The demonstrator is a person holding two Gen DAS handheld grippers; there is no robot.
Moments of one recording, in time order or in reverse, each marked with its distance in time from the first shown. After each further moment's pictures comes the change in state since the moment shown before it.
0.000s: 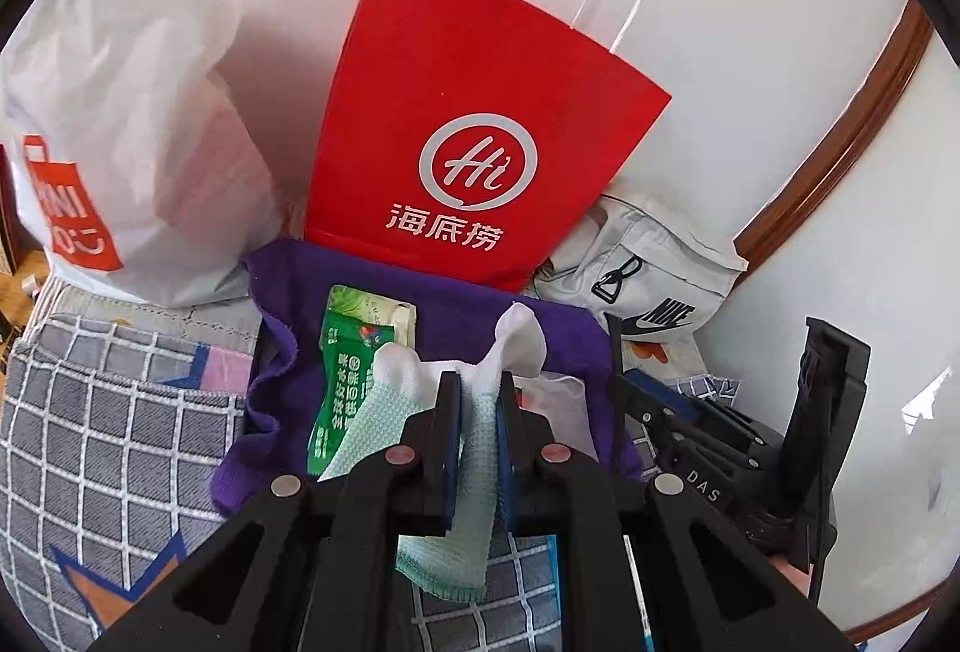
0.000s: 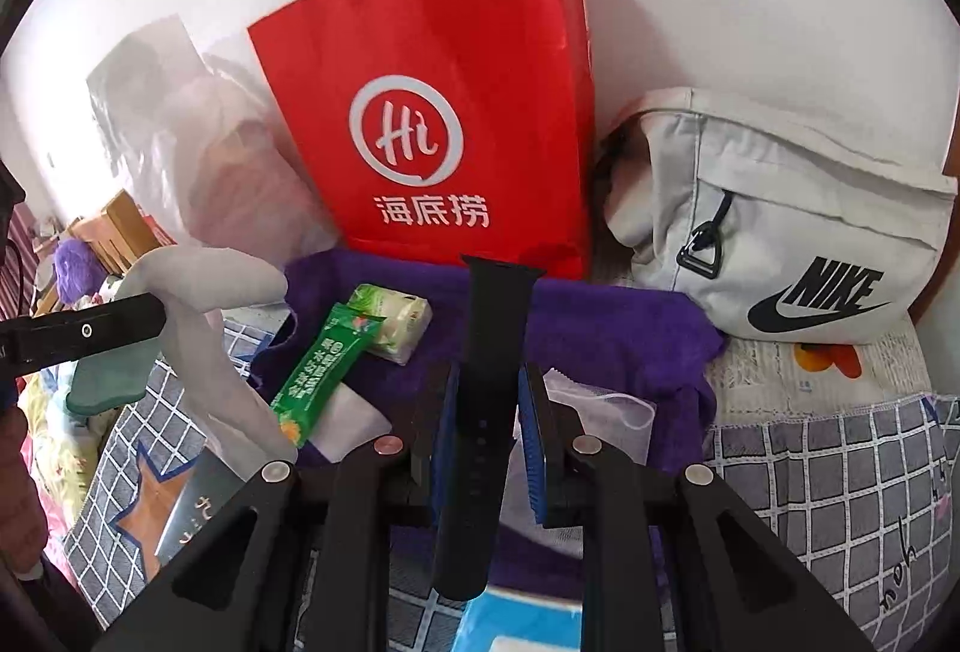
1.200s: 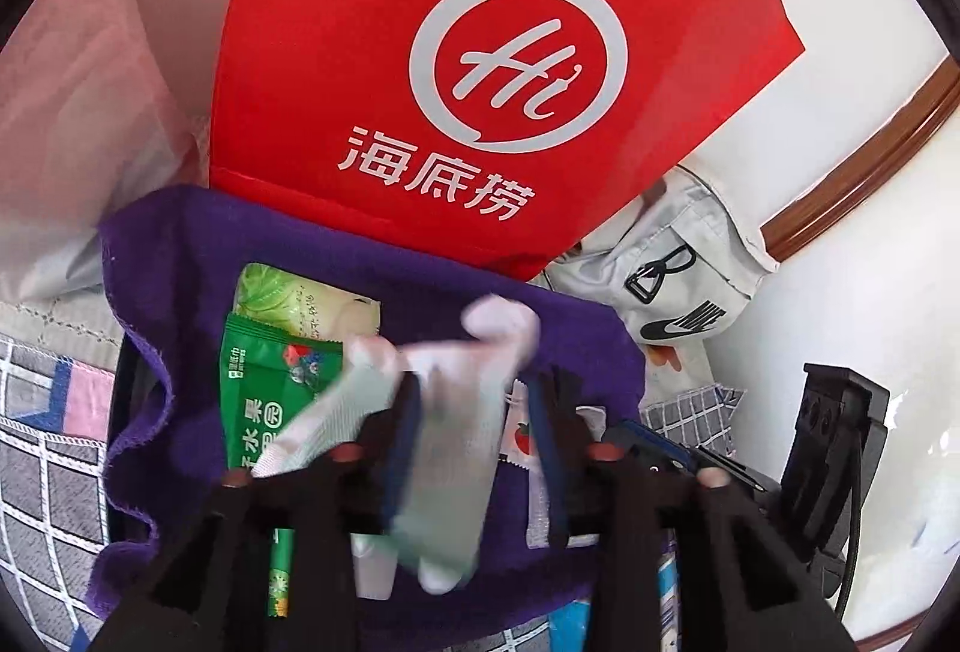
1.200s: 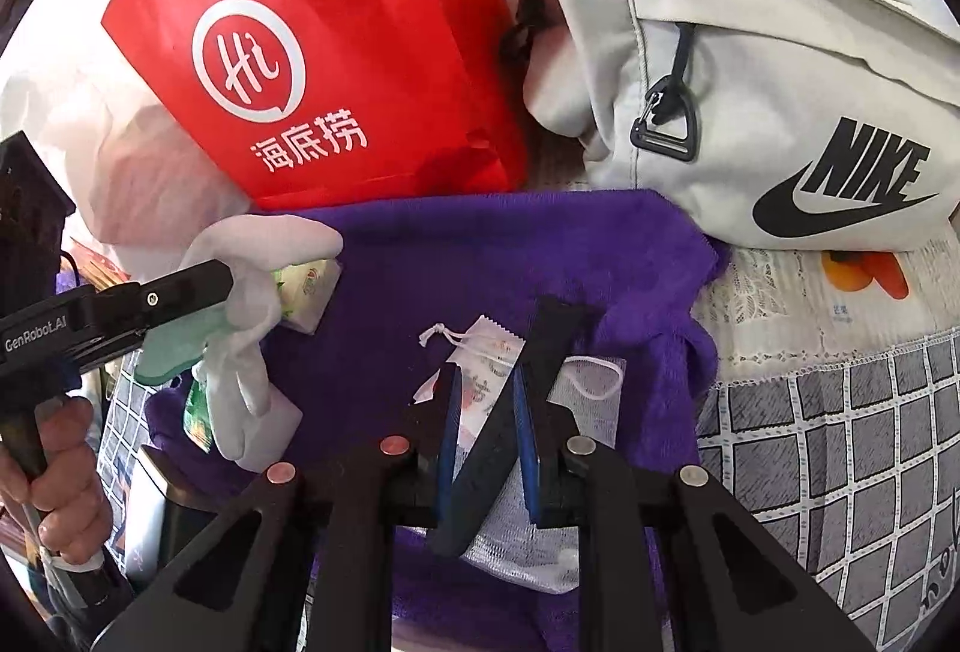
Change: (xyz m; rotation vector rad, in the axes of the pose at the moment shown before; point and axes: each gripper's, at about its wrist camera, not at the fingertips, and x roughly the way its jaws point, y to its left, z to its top) left arm 0.118 0.021 0.008 -0.088 0.117 -0.103; right arm 0.064 -0.055 -0.012 0.146 0.141 0.030
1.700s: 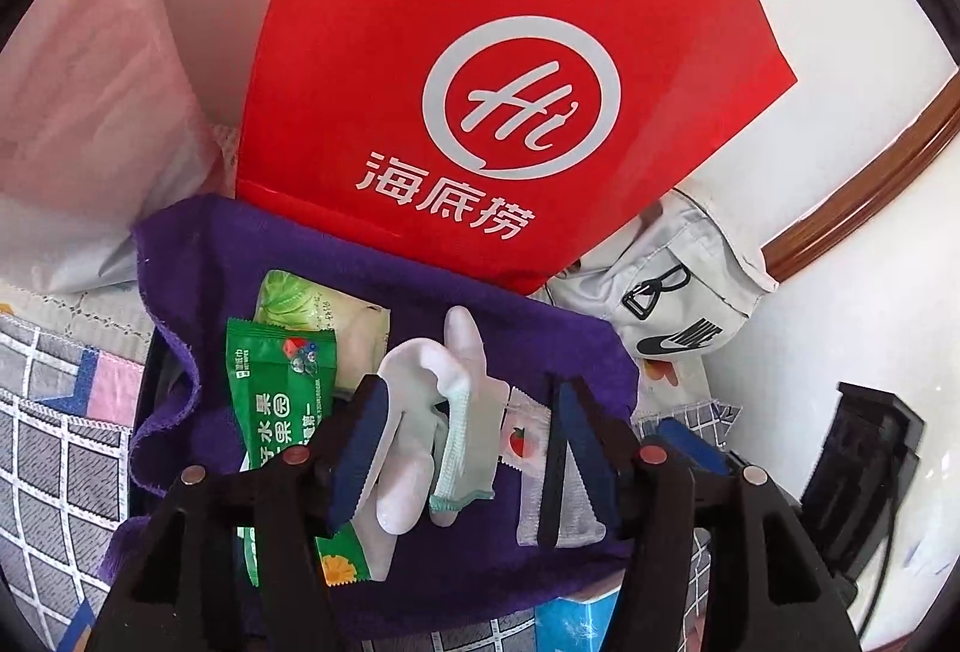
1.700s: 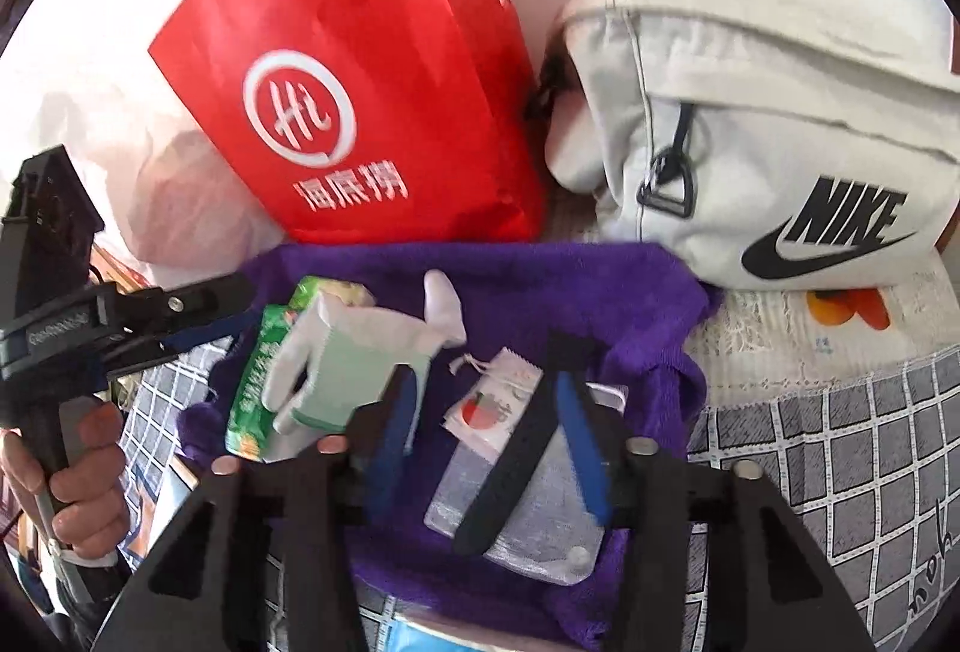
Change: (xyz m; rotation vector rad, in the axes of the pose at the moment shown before) left arm -0.016 -0.005 0.002 -0.032 -0.028 0.033; right arm -0.039 0.015 0.002 -0.038 -0.113 0.019
